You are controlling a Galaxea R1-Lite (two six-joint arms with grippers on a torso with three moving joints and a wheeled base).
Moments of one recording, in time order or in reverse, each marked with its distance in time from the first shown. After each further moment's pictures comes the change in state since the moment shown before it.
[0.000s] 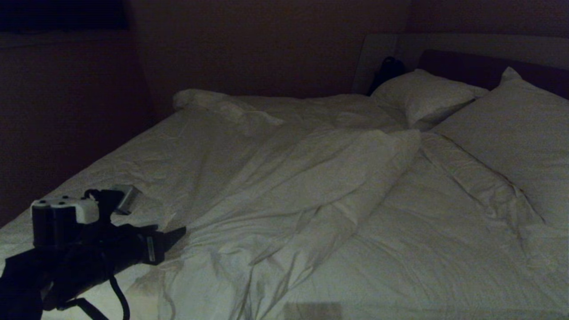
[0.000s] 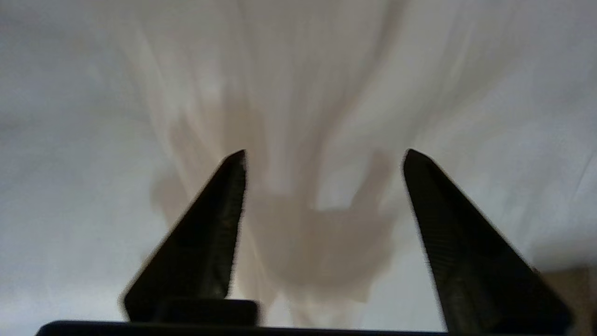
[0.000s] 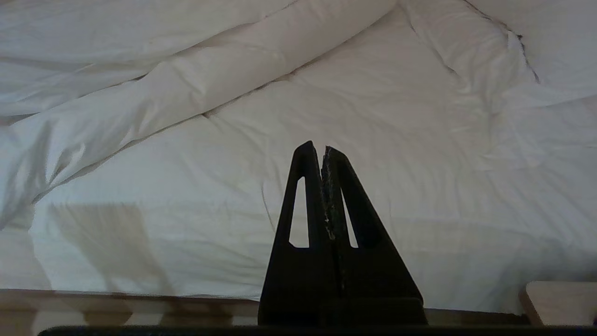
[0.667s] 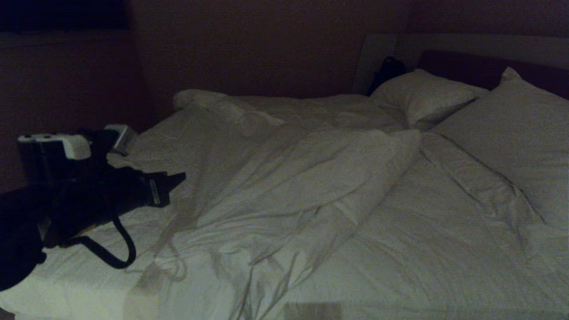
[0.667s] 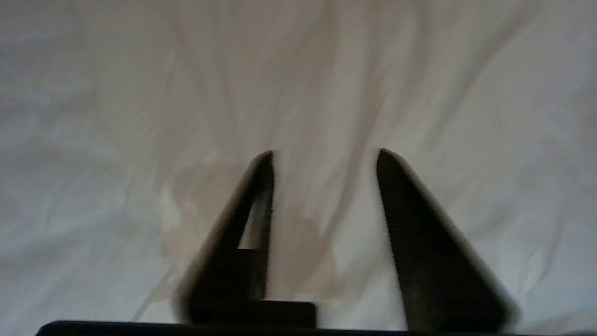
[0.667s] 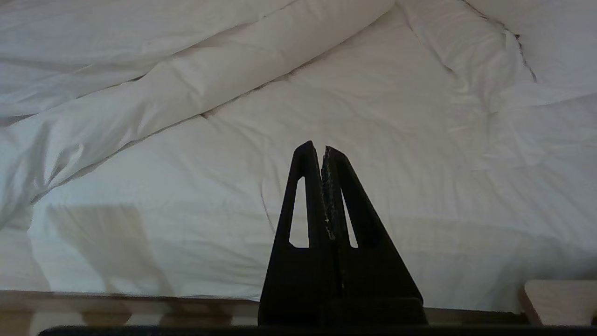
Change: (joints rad) left arm -0.035 -0.054 -0.359 0.231 -0.001 0.007; right arm 0.000 0.000 0.000 0.000 -0.001 0.000
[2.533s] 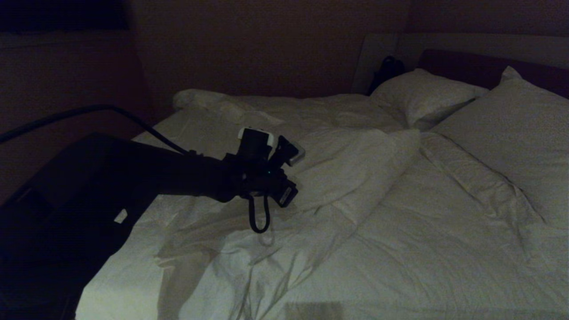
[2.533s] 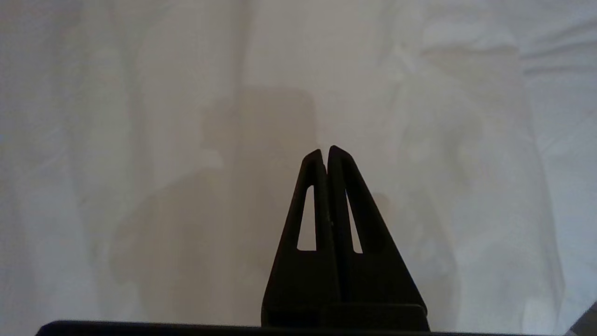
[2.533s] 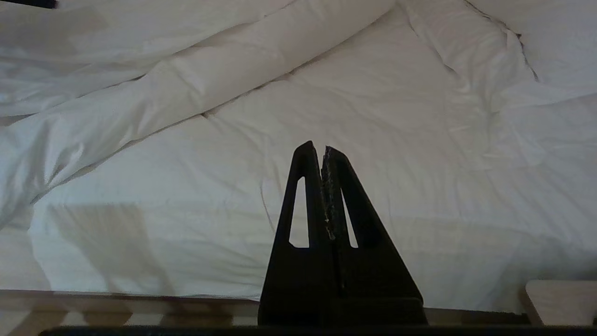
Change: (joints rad) left arm -0.398 0.685 -0.936 0.542 0.012 0.454; right arm 0.000 0.000 0.000 0.000 0.000 0.000
